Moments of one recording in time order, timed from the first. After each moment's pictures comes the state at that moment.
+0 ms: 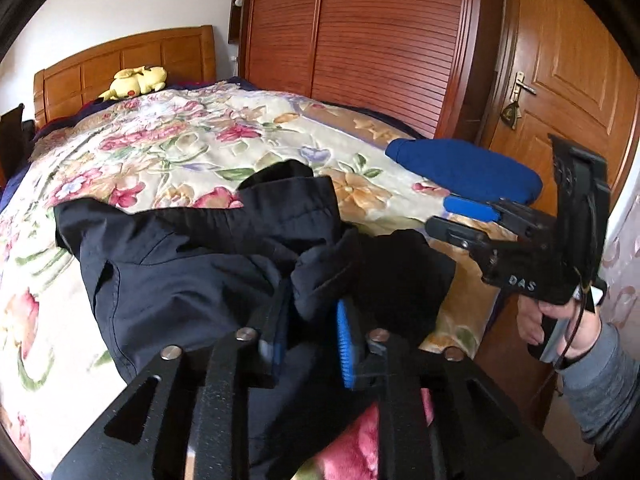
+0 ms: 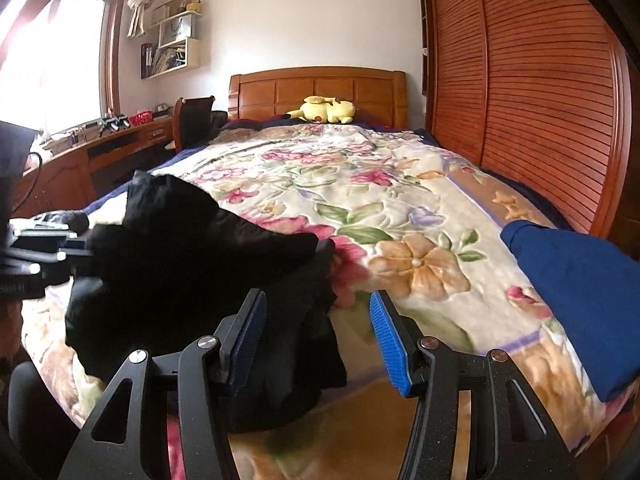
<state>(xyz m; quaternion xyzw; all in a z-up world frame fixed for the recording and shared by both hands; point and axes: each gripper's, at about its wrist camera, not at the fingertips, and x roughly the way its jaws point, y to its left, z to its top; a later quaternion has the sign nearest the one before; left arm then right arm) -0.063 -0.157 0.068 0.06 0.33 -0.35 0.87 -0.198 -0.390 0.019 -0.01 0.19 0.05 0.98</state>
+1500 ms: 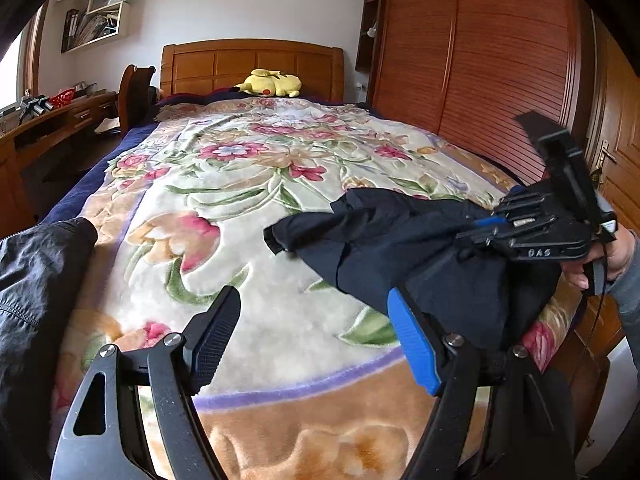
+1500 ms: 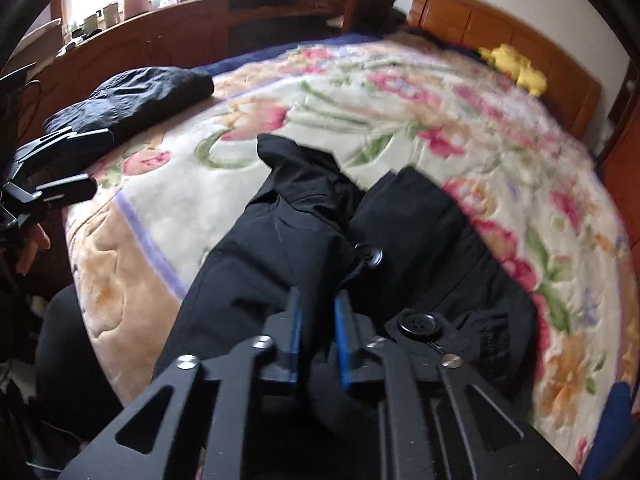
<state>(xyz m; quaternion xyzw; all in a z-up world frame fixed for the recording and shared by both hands) -0.078 0.065 0.036 -0.01 0.30 -0.17 0.94 -0.039 -0.197 0.049 -0.22 0.36 0.27 0.87</state>
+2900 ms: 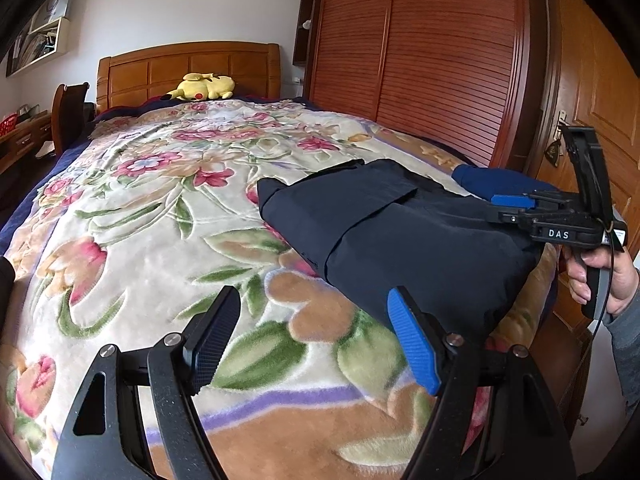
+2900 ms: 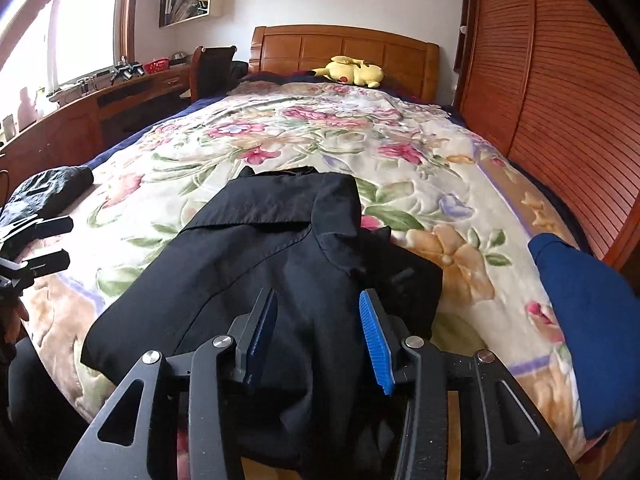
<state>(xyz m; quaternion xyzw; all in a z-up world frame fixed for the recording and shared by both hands) -0.071 -0.053 0.031 0.02 0.30 -0.26 0.92 -0.112 -0.363 0.016 -0.07 0.28 0.07 0.96</state>
